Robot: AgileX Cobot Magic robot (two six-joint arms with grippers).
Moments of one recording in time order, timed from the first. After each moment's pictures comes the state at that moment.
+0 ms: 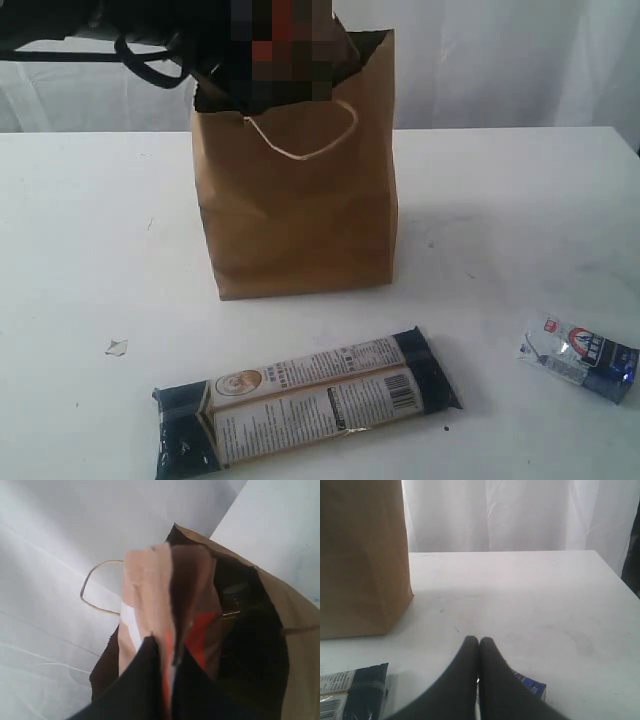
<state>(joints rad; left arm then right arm) -0.72 1.45 -1.33 0.47 0.33 0.17 0.10 0.01 0.00 0.04 0.23 0.06</state>
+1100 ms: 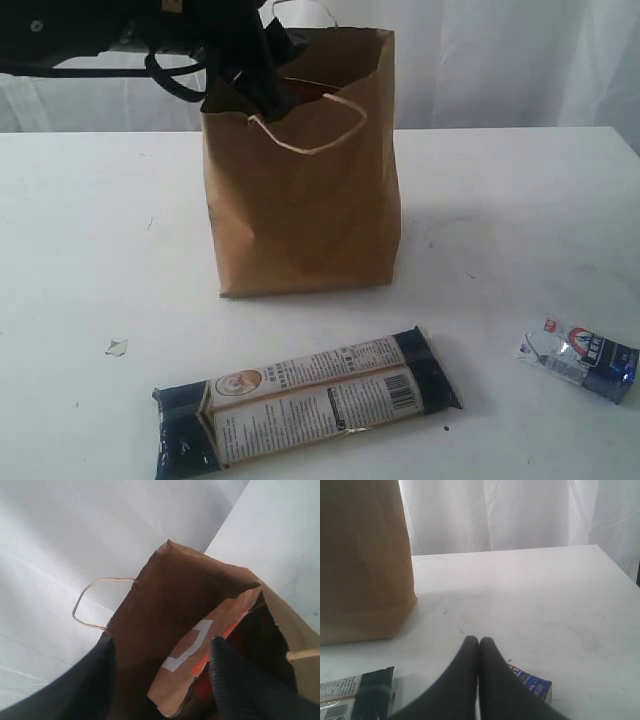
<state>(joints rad) -0.72 1.50 -1.33 0.46 0.25 0.19 0.10 0.01 0.00 0.04 0.23 0.11</state>
